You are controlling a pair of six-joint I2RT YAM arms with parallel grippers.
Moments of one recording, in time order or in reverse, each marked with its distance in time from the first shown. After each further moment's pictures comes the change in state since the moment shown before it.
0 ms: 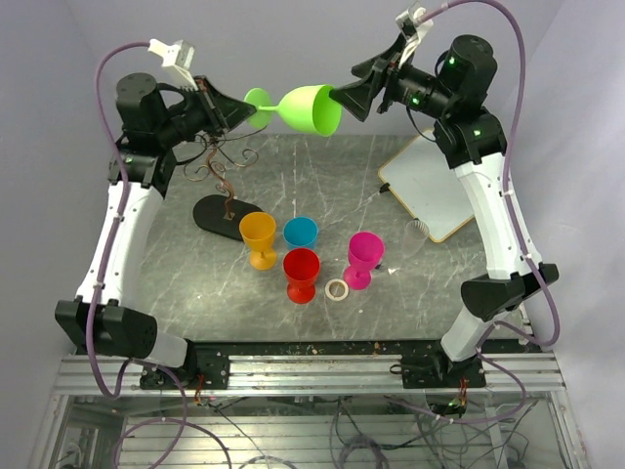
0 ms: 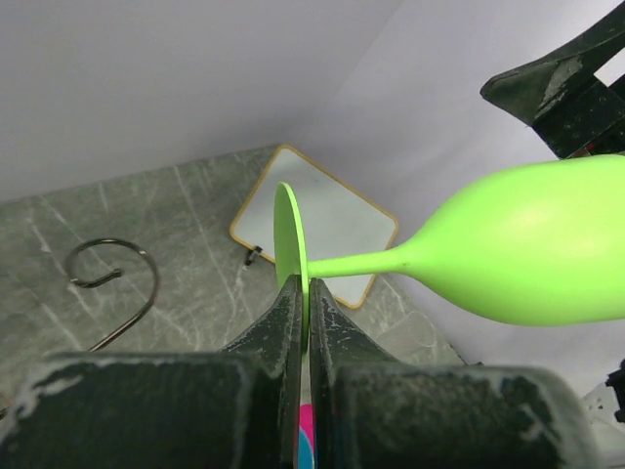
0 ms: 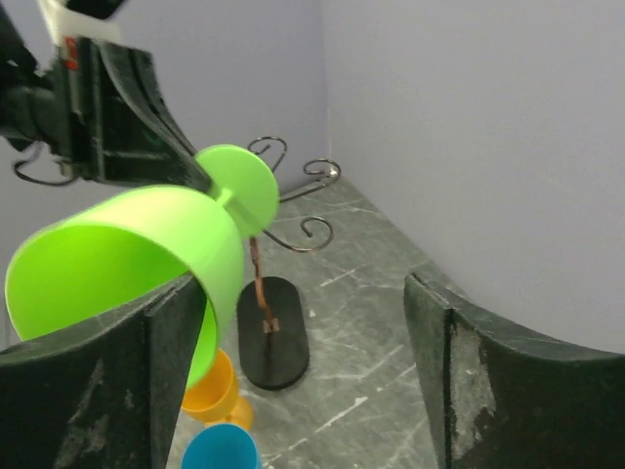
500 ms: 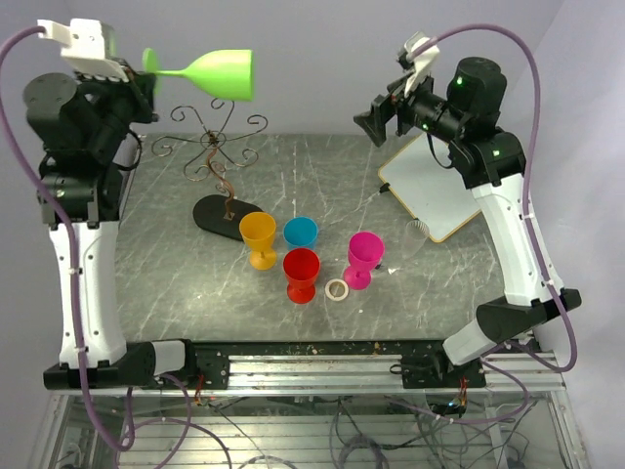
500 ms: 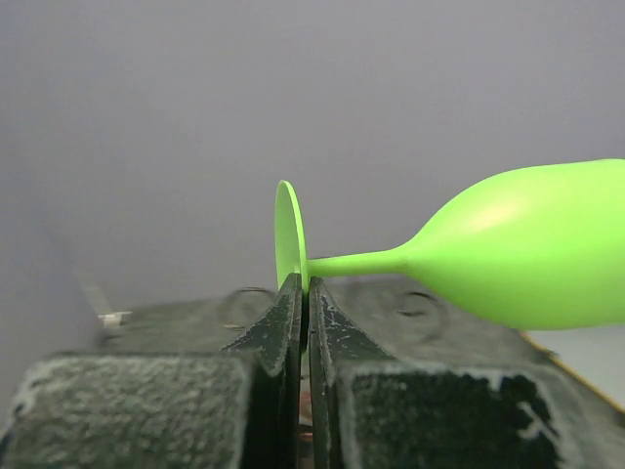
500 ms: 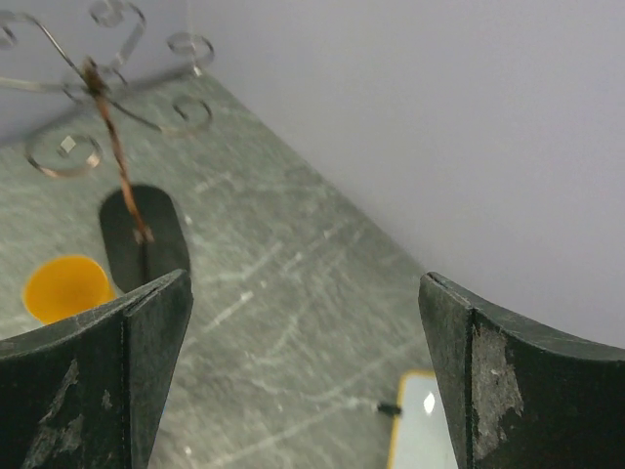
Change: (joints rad) left arm 0.161 -0.160 0.202 -0.280 -0.409 0.431; right arm -0.001 -0.159 -0.132 -0.208 0.259 -0.333
